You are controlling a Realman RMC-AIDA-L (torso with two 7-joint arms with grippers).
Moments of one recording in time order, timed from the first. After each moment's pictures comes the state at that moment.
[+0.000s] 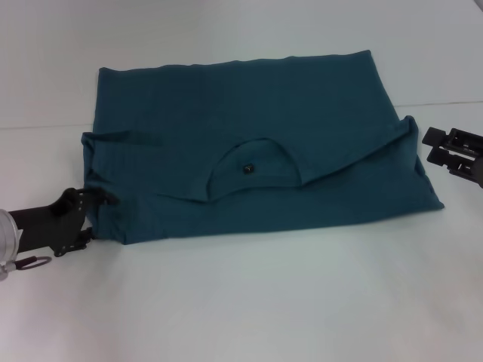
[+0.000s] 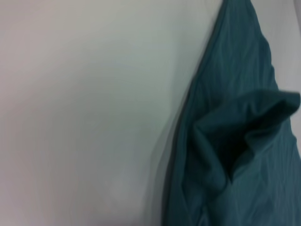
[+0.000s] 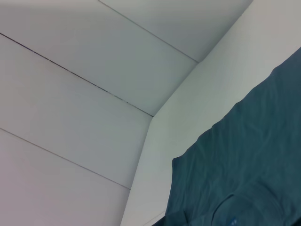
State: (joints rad) left arm -0.66 -2.03 0.61 0.46 2.19 1.00 -2.79; right arm 0.43 1.94 -0.52 -0.57 -1.78 -1.47 2.18
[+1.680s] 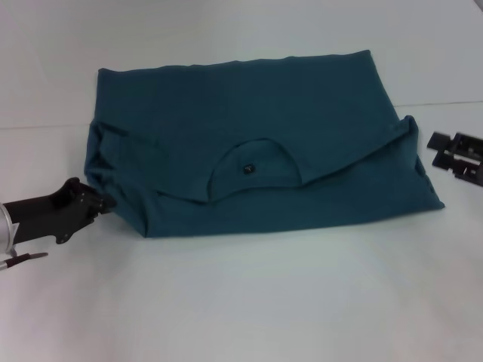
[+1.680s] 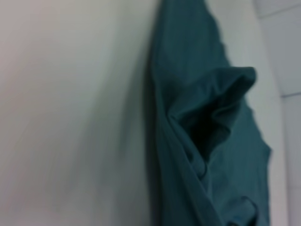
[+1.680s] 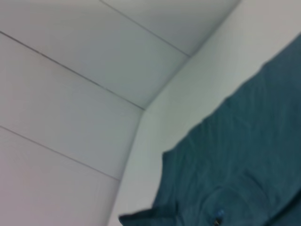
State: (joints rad) left arm -0.65 -2.01 0.56 0.47 2.13 1.12 -2.61; right arm 0.43 1.93 -0.50 -0.57 -1.82 -1.48 2.19
